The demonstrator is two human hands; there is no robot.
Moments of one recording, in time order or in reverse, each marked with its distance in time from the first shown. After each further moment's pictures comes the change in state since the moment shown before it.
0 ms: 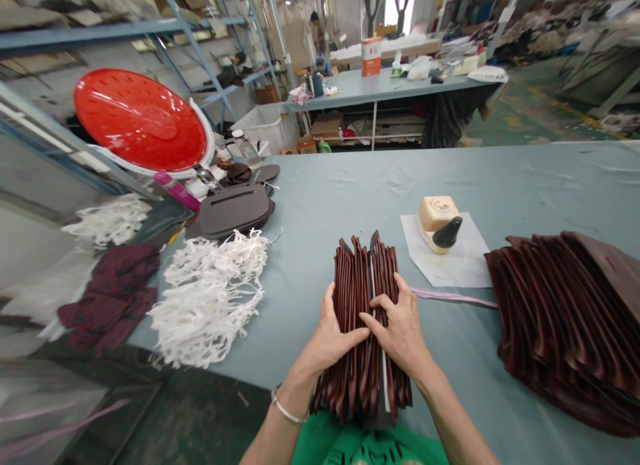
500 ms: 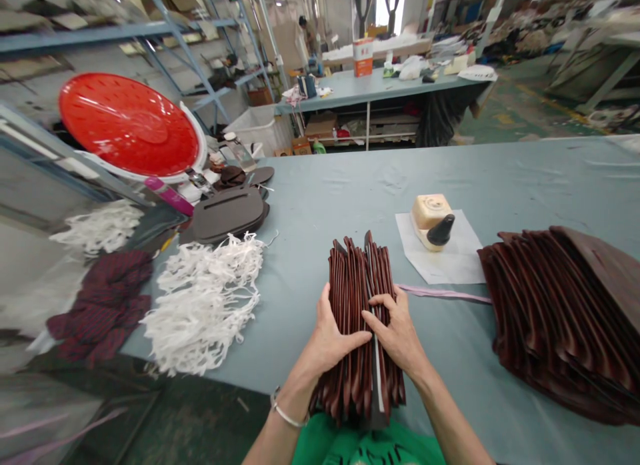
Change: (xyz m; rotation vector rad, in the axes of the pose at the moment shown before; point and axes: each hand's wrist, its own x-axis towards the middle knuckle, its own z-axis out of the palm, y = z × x) left_hand 0.001 0.001 0.007 0.113 0.064 -0.014; right_hand -0.009 0.014 0.008 0.378 -0.041 0.202
